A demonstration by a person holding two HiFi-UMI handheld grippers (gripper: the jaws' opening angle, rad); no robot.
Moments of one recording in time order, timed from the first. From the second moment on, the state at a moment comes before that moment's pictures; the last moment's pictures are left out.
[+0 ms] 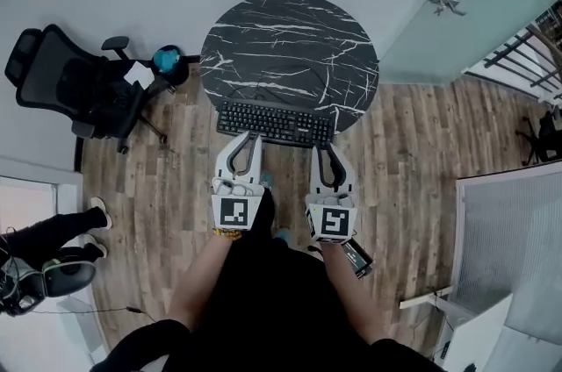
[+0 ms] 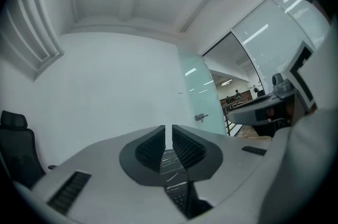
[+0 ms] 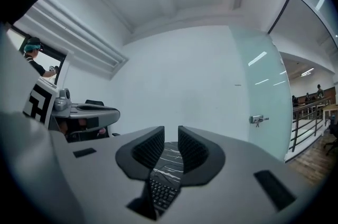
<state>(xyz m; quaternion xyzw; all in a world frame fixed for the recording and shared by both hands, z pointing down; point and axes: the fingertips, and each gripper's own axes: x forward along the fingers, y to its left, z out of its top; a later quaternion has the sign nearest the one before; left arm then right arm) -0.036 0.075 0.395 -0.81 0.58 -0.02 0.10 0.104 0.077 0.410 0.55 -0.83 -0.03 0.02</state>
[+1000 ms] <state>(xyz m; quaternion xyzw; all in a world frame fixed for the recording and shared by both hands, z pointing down) 0.023 0.201 0.411 -0.82 0.56 -0.01 0.09 0.082 0.198 0.421 0.51 -0.86 -0.04 0.04</state>
